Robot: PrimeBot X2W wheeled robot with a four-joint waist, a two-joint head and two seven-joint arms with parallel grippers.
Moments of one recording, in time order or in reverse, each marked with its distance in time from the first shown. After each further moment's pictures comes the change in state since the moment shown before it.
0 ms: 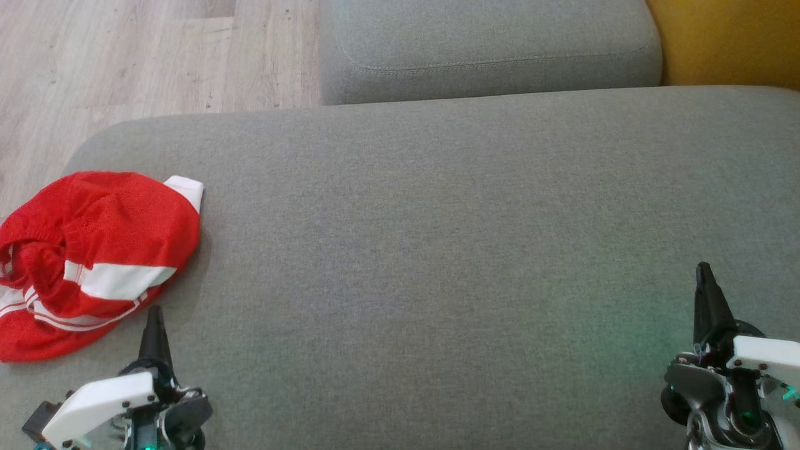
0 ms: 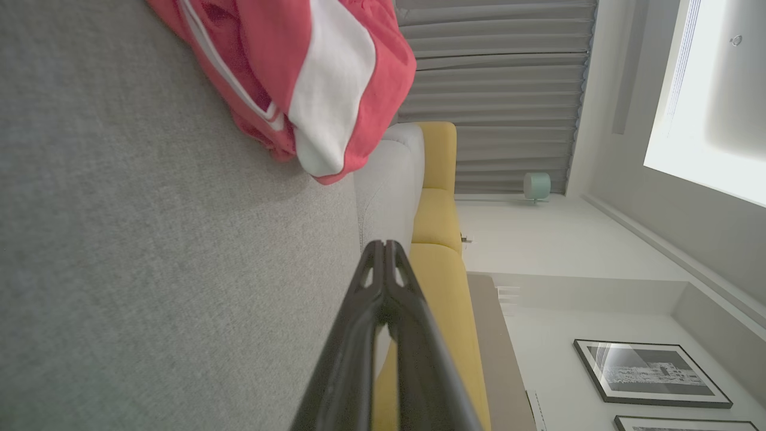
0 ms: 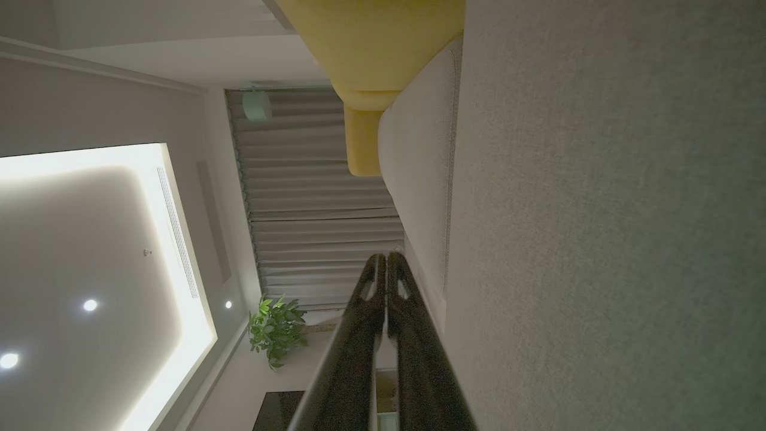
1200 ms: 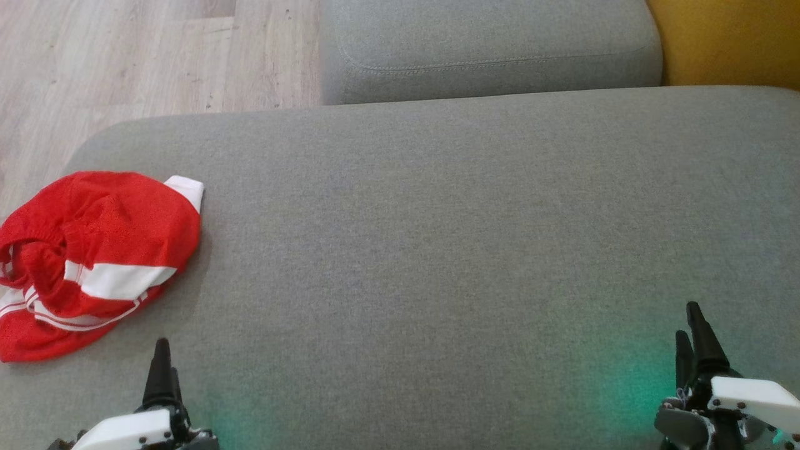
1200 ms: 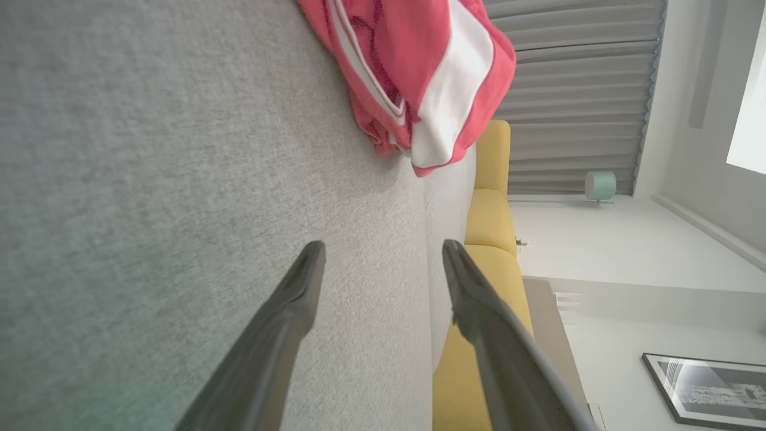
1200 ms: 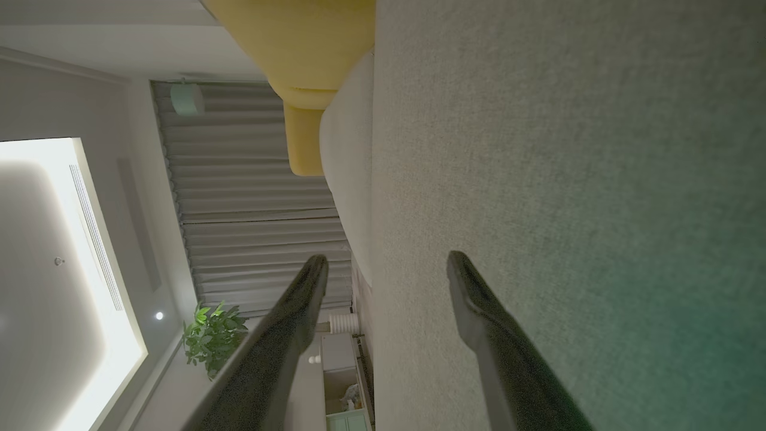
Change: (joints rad) left arm 0.066 -0.004 -0.016 0.077 0.049 0.001 -0.025; right arm 0.071 0.002 0.023 0.088 -0.050 -0.001 -0.022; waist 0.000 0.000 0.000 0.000
